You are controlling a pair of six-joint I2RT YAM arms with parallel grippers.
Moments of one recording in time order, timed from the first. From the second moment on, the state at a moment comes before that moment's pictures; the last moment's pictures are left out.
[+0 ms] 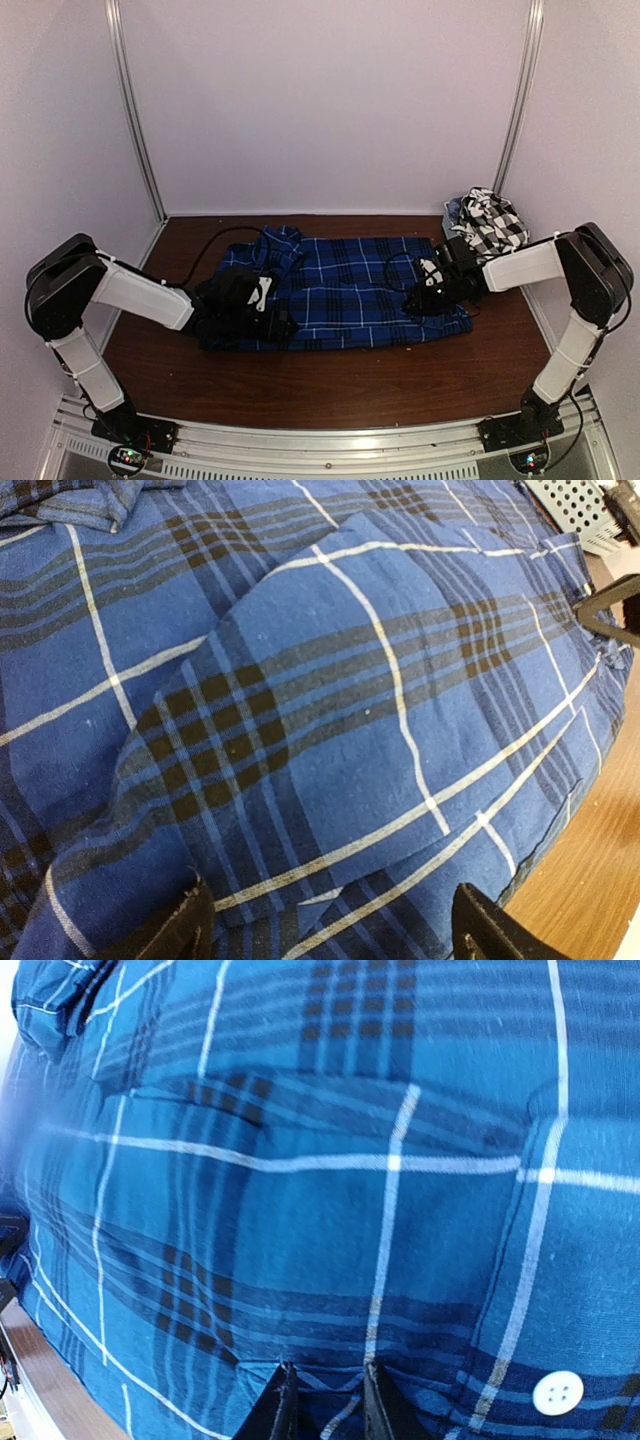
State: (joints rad) left arm -0.79 1.70 0.73 0.19 0.09 -0.48; right arm 0.41 1.71 0.85 -0.10 -0.32 0.39
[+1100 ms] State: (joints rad) left arm -1.04 1.30 0.39 0.13 -0.09 -0.77; right arm 0.72 1.23 0.48 -0.24 0.01 0.79
